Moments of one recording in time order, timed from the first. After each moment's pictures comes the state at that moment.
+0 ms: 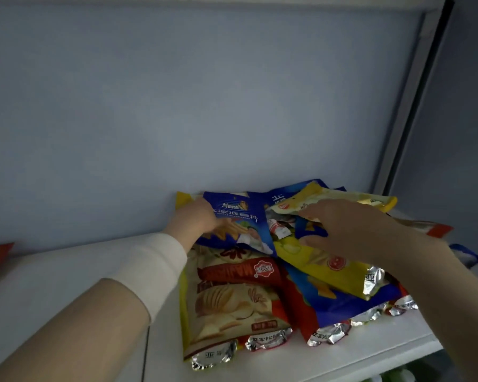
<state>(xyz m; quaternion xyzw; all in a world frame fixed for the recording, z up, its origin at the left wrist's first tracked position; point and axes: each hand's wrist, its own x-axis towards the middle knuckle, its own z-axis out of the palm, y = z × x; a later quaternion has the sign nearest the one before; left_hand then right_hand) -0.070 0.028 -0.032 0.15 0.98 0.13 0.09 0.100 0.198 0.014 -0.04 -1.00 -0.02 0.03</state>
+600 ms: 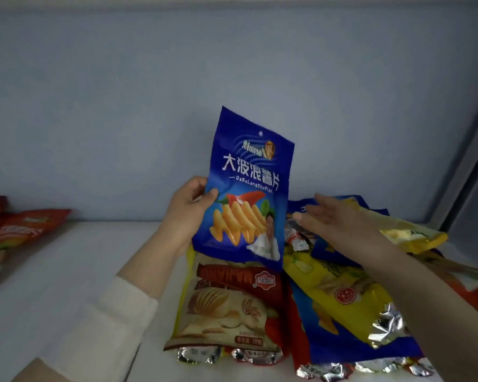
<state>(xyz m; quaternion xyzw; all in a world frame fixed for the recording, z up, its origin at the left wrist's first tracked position) -0.016 0.006 -0.017 0.10 0.73 0.67 -0.08 0.058 0.224 -0.001 -0.03 -0.88 0.48 0.02</state>
